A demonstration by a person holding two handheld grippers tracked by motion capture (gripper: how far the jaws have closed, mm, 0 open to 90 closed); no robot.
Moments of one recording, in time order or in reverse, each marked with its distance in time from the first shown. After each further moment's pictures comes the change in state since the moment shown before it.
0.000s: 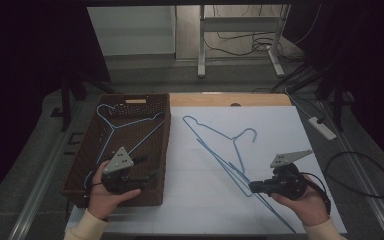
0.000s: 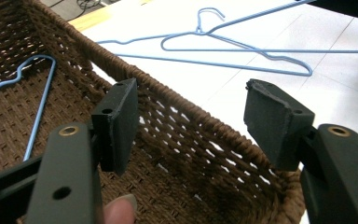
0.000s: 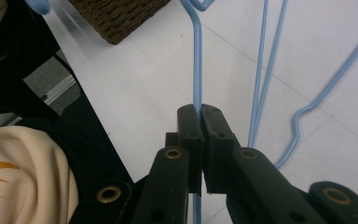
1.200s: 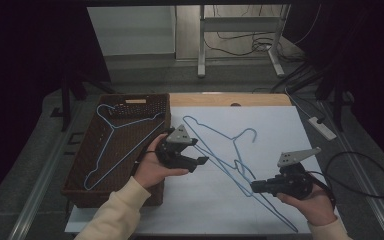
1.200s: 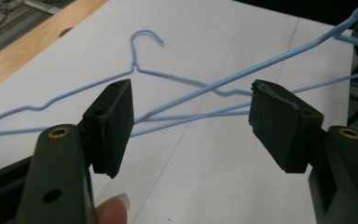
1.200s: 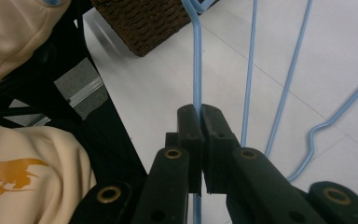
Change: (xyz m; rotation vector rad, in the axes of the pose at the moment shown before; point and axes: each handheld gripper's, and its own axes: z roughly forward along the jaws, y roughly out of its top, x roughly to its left) left arm -0.034 0.101 0.095 0.115 -0.215 0.187; right arm 0.001 0.002 -0.016 -0.053 0.089 -0.029
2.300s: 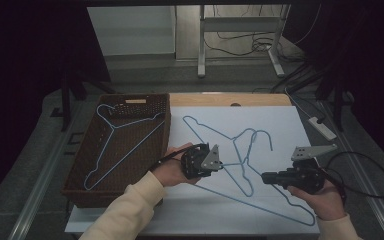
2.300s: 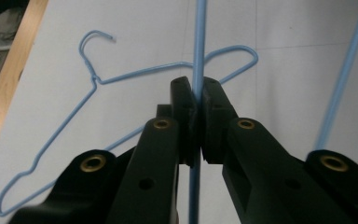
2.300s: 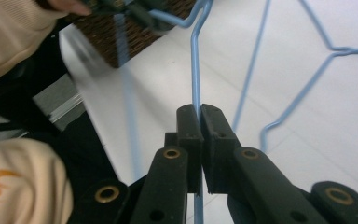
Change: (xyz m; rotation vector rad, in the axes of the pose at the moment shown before) left arm -0.041 0.016 0.041 0.171 -0.022 0.436; right arm -0.023 -0.006 -0.020 -0.072 -0.081 0.008
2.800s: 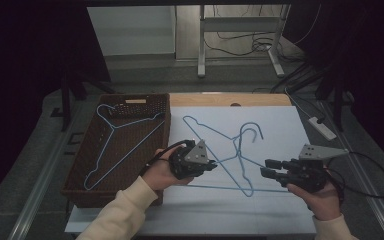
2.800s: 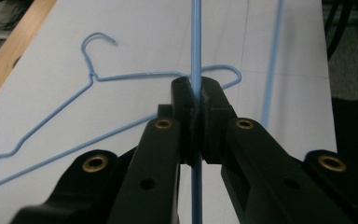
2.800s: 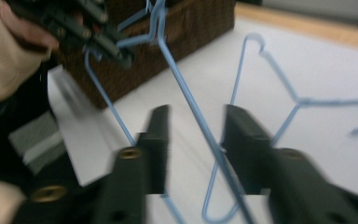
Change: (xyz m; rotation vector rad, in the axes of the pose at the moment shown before) left arm 0.004 -0.017 -0.030 -0.115 -0.030 -0.176; right arm 0.003 -0.001 -0.006 -0.226 -0.065 -0.043
